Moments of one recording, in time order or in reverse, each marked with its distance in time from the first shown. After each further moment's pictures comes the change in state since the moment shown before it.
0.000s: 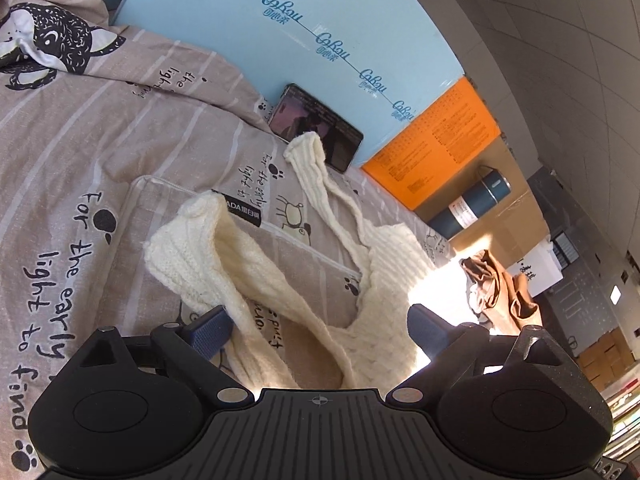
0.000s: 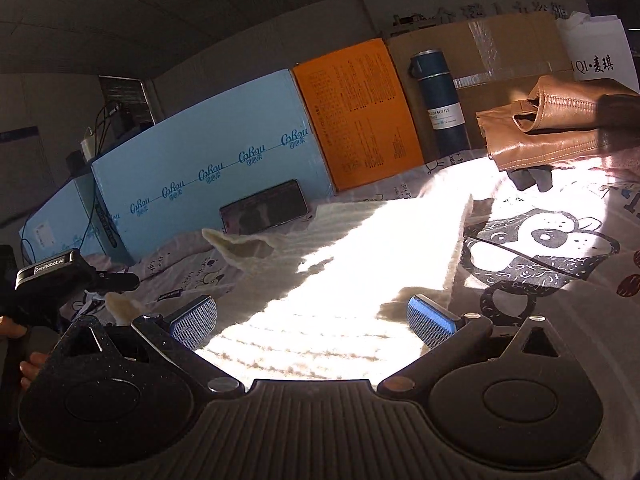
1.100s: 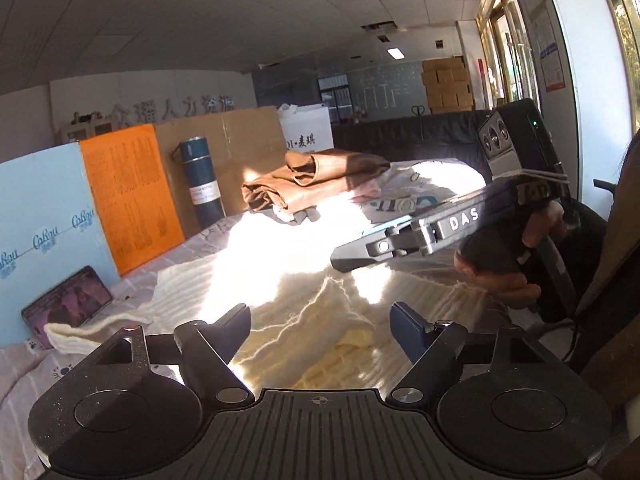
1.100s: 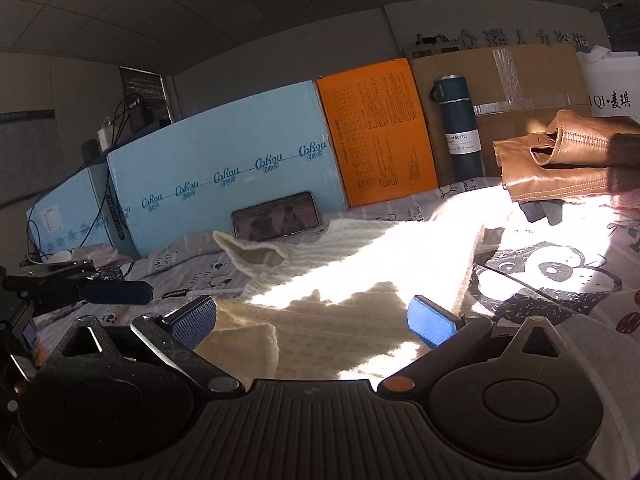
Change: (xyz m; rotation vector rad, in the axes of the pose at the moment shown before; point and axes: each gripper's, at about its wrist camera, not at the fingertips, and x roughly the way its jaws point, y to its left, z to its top) left arm -0.040 -0.102 -0.085 1.160 -0.068 -0.383; right arm -0.004 0.017 0.004 -0.143 -0.028 -0.005
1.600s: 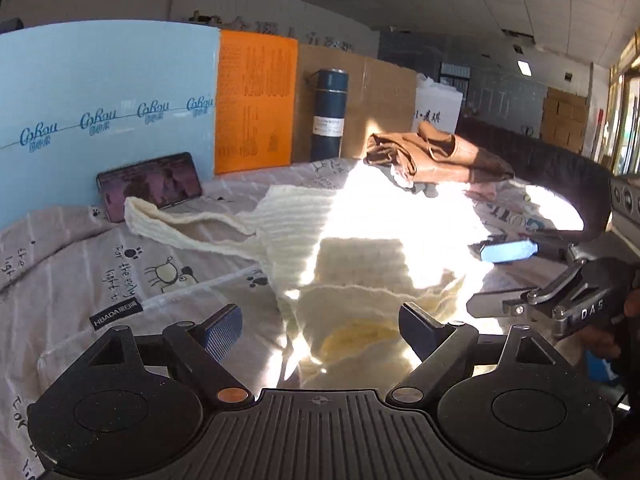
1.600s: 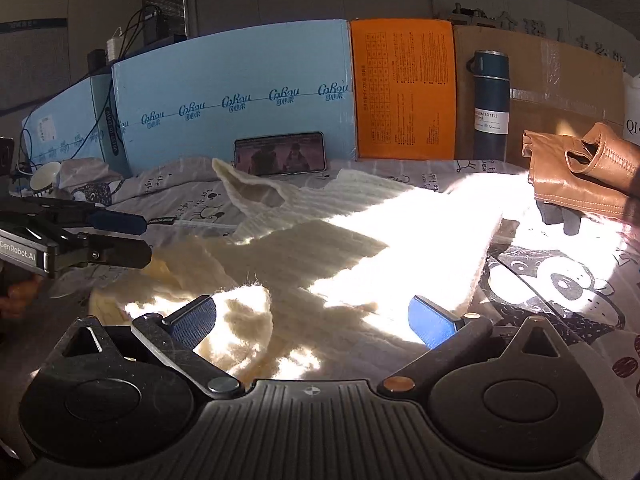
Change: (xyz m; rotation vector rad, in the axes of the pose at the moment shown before) left arm 0.008 0.094 -0.019 -0.534 0.068 0.133; right arm 0.024 0.000 0.015 -0.095 0.140 0.037
